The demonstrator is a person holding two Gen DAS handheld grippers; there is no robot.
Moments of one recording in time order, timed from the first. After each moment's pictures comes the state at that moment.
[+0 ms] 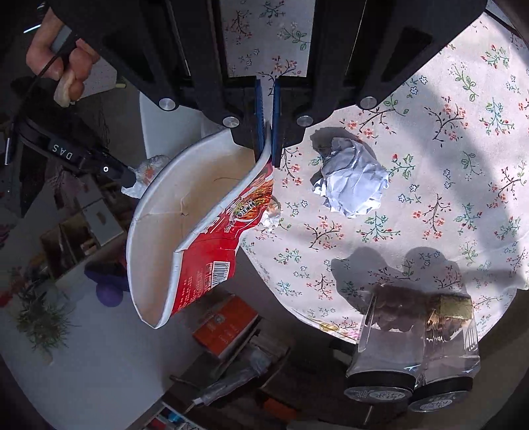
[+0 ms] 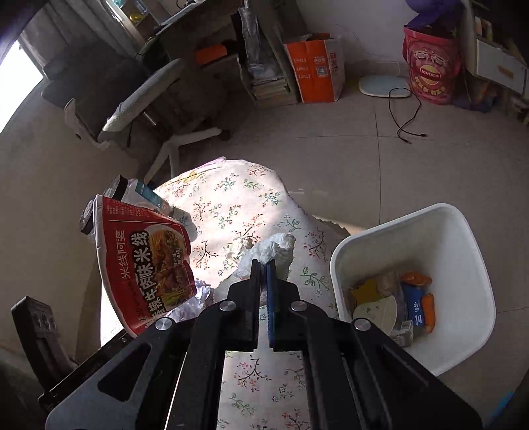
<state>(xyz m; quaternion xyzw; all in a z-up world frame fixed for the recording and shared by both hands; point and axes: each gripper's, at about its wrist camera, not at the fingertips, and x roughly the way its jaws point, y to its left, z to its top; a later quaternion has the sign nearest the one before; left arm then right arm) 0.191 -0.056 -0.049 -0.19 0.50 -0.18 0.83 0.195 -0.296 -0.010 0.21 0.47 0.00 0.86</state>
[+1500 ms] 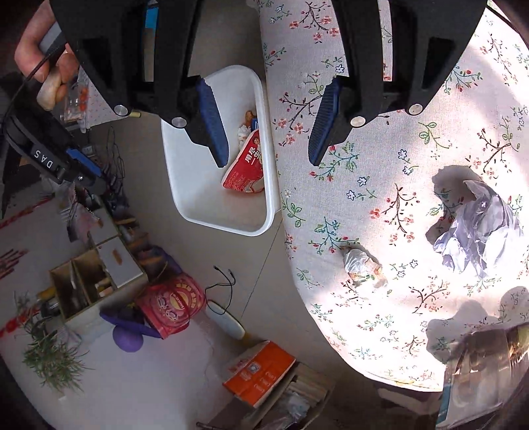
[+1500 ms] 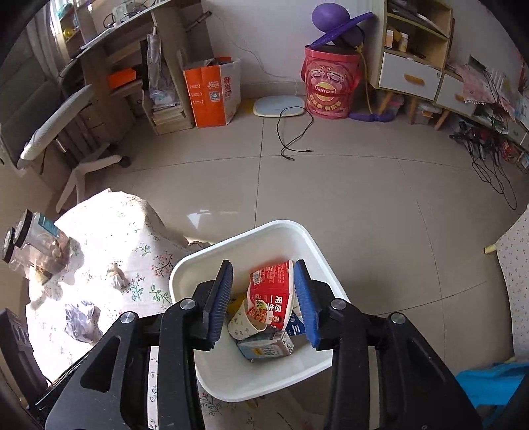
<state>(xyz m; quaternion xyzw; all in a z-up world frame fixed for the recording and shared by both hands) 0.183 -0.160 -0.085 -0.18 0.54 -0.23 0.79 0.145 -0.399 -0.003 0.14 0.46 -0.20 0.85</state>
